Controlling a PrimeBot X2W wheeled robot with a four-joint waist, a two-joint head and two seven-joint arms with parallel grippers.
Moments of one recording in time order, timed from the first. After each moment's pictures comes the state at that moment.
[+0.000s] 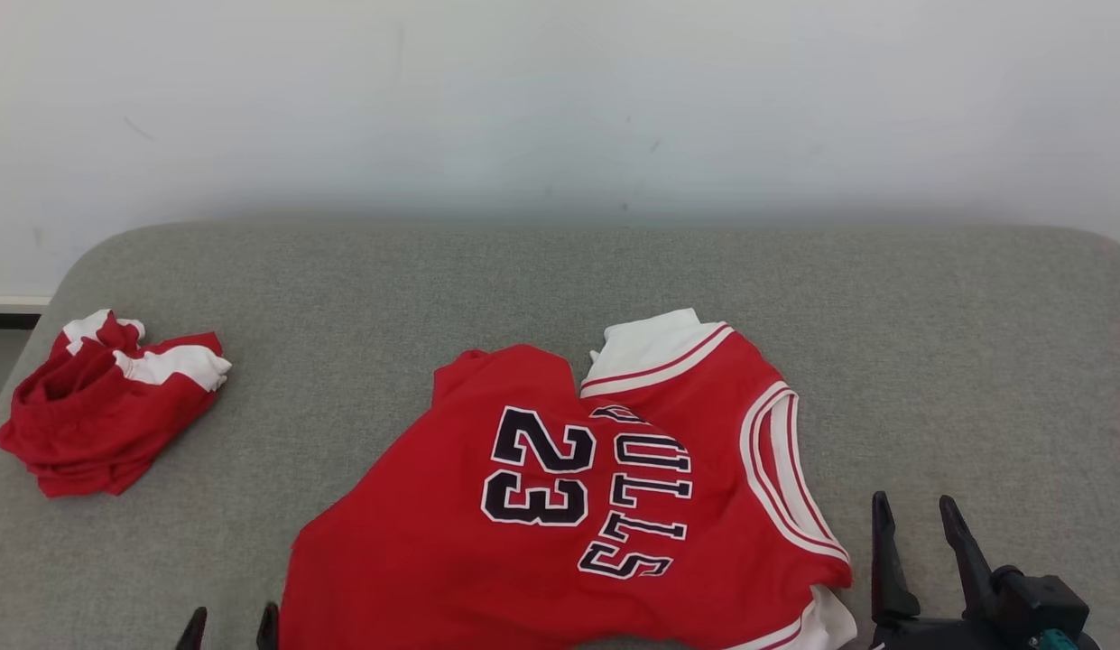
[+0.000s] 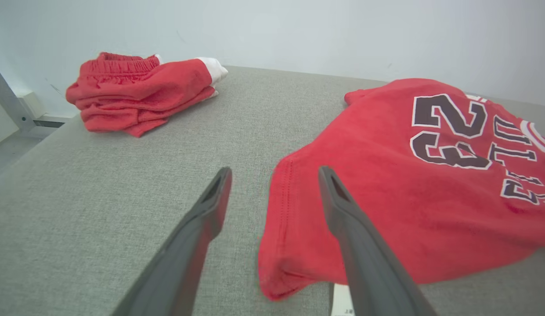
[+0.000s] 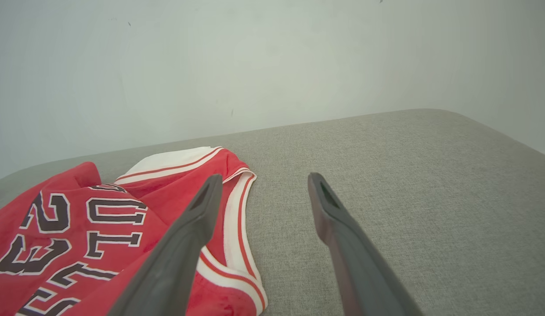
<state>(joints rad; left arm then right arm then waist) 0.10 0.23 -0.05 0.27 -0.33 -0.13 -0.26 0.00 -0.05 -0.16 0.26 0.13 0.13 -0.26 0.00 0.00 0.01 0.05</state>
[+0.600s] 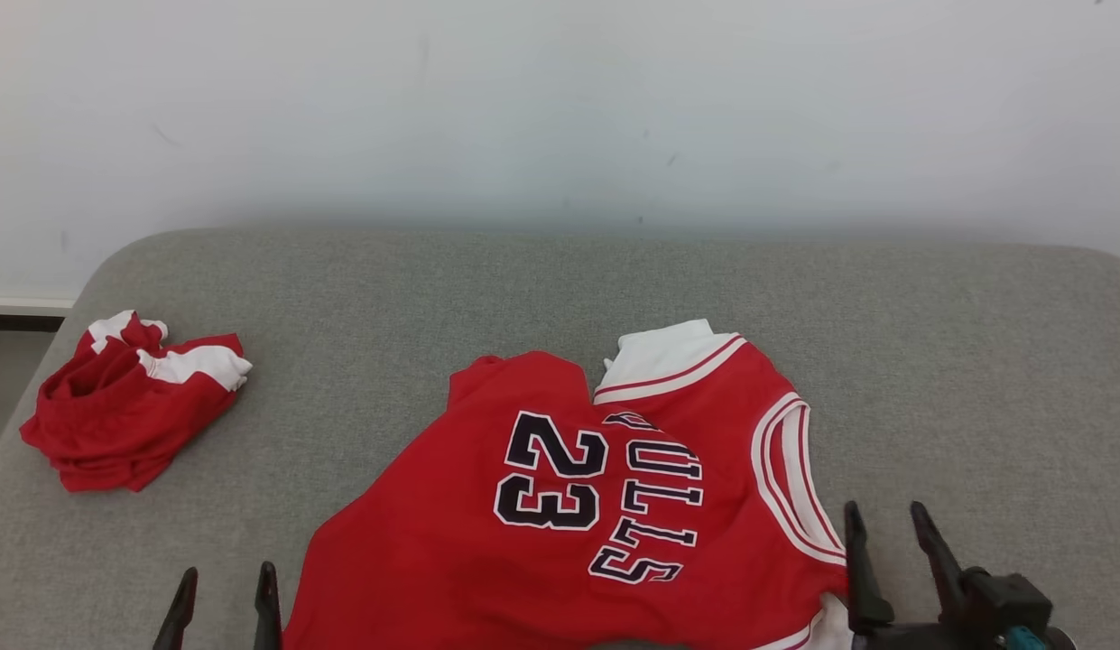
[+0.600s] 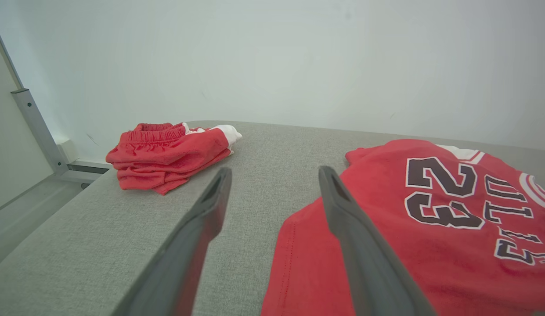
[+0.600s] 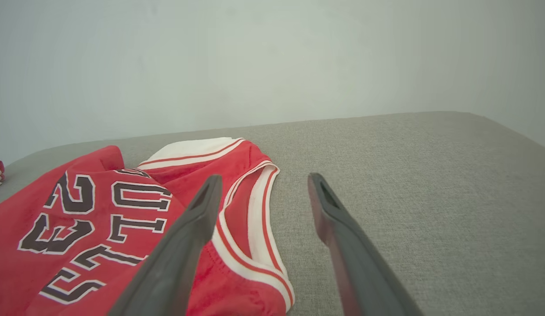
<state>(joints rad) 0.12 0.11 0.07 0.11 -0.19 -0.13 -0.26 0.00 -0.05 -0.13 0.29 0.11 0.13 -0.26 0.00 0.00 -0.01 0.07</state>
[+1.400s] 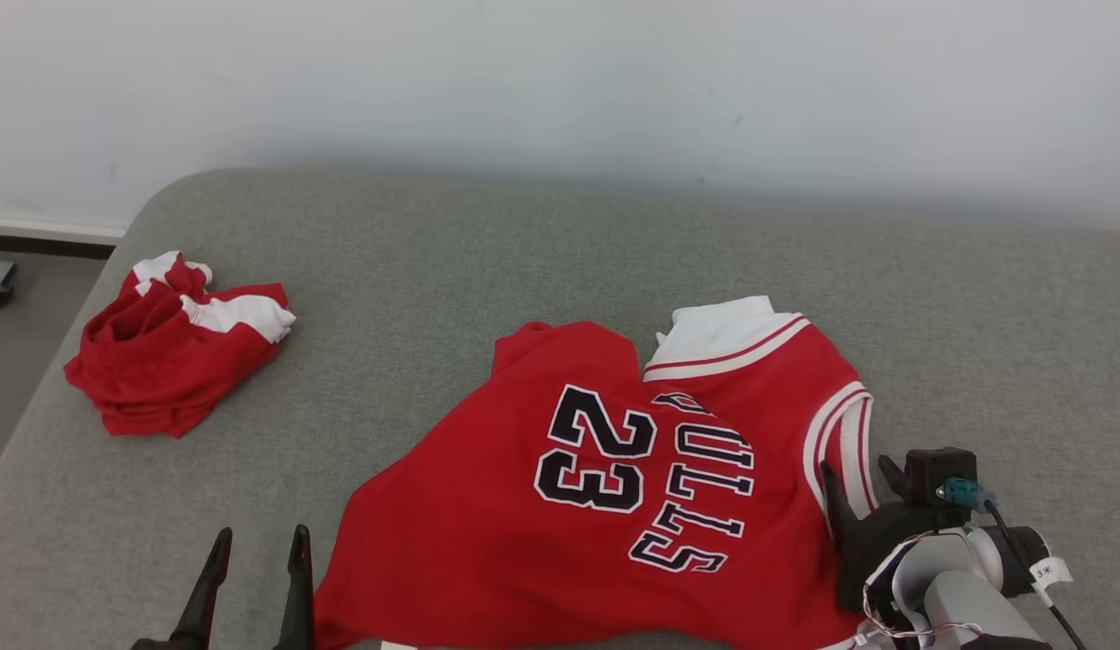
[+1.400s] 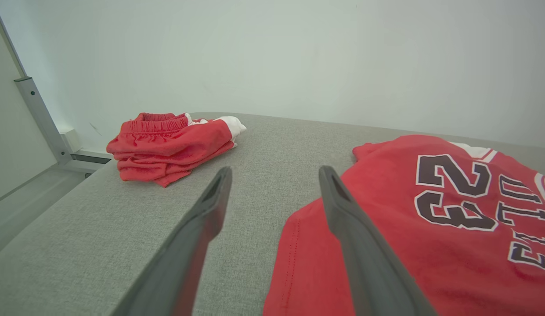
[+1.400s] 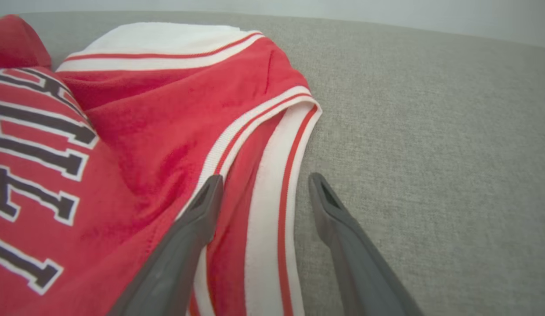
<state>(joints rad) 0.05 0.11 0.01 0.12 -0.19 -0.13 -0.26 -0.44 -0.20 -0.01 0.90 0.10 0.13 -0.15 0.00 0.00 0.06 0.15</state>
